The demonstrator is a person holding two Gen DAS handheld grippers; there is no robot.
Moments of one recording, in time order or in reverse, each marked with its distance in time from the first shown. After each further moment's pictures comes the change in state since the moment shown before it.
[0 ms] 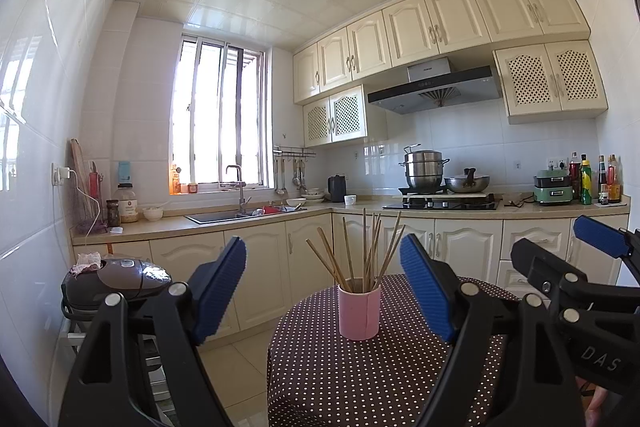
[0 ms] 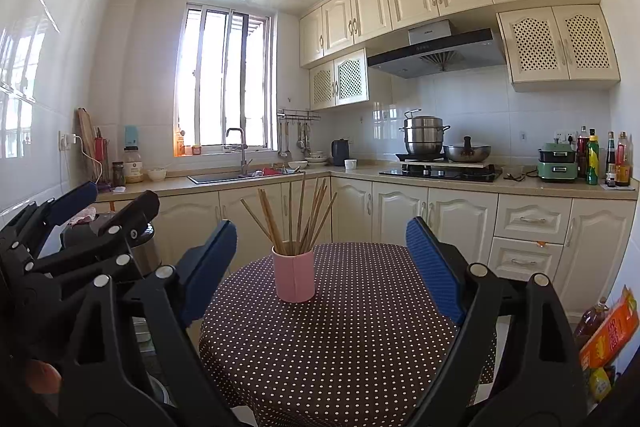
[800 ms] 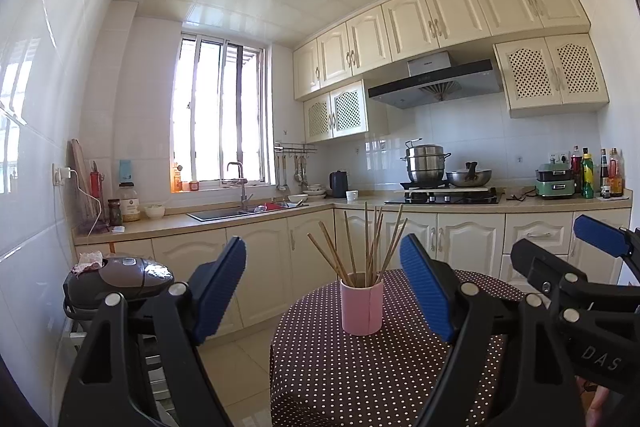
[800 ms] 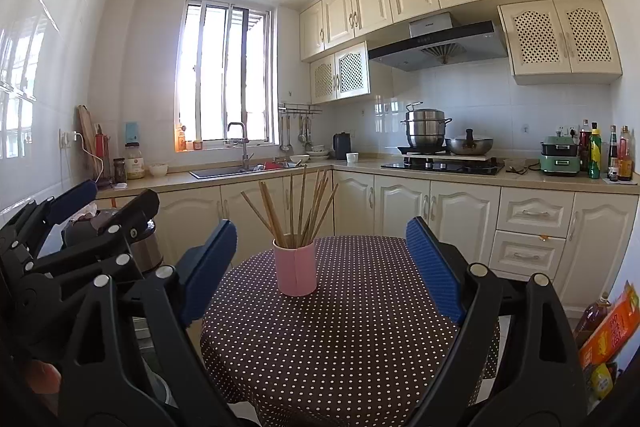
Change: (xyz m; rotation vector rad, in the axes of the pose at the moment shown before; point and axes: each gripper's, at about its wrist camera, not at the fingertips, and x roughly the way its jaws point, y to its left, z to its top) left arm 0.005 0.003 -0.006 0.015 0.014 0.005; right arm 0.005 0.003 -0.005 0.010 0.023 0.006
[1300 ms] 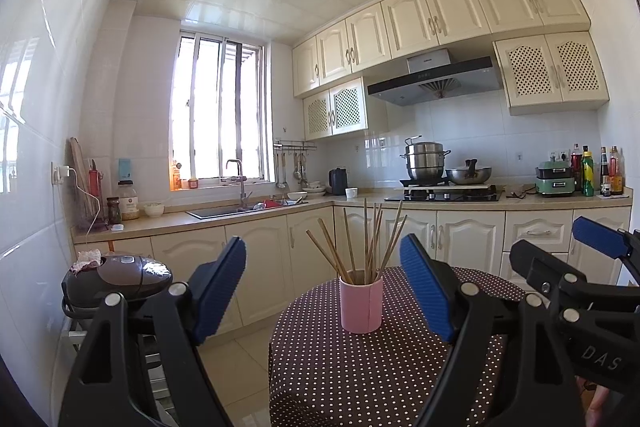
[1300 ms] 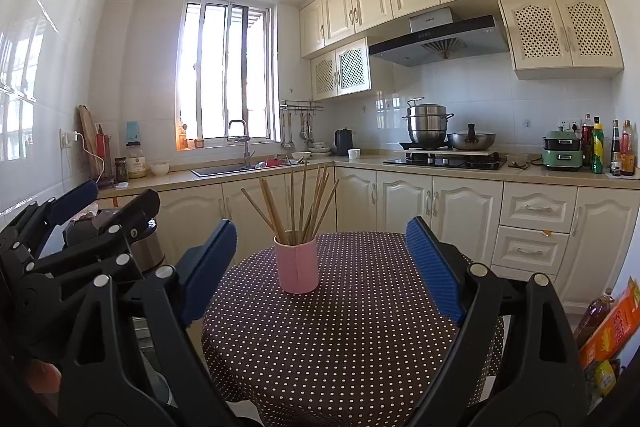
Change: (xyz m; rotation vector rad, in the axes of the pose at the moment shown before) left arm 0.004 -0.007 0.001 0.003 0.010 0.000; right arm 0.004 -0.003 -0.005 0.011 0.012 0.008
